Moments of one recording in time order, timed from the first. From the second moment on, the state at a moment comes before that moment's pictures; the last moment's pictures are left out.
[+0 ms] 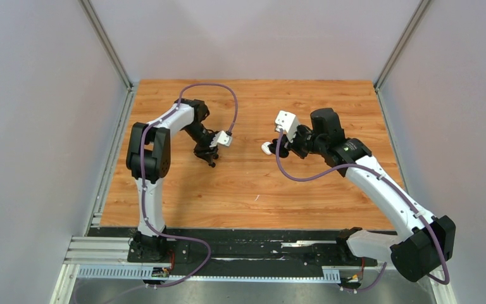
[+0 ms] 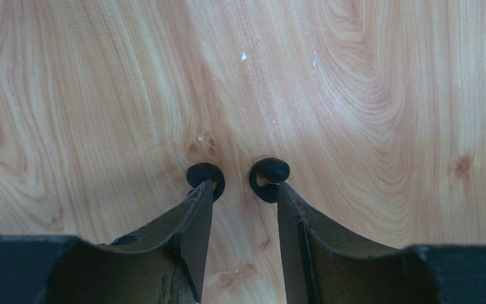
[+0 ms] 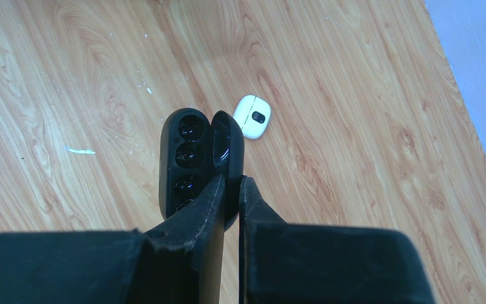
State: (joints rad) left arm -0.27 2.12 1.63 -1.21 0.61 1.62; right arm 0.49 1.20 1.09 -0.50 -0.34 -0.59
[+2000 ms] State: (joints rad) left arm -0.41 1.43 1.50 -0.91 0.88 0.98; right arm 0.52 1.33 1.20 -0.51 -0.37 -0.64
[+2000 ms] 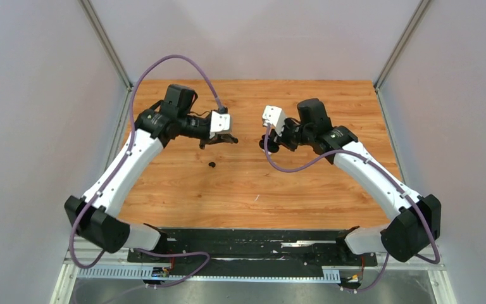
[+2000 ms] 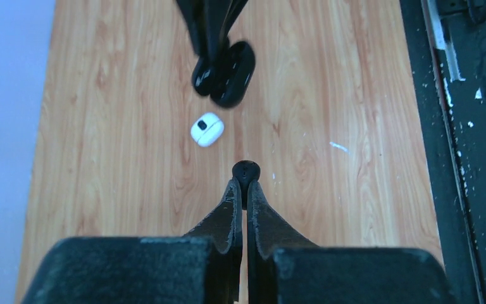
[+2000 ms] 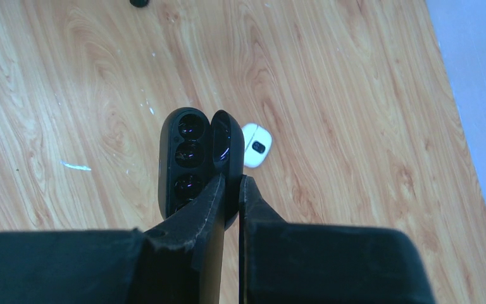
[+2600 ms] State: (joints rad) left arm -0.55 1.30 1.40 -0.80 0.72 1.05; right arm 0.77 1.43 1.34 -0.51 -0.35 -0.77
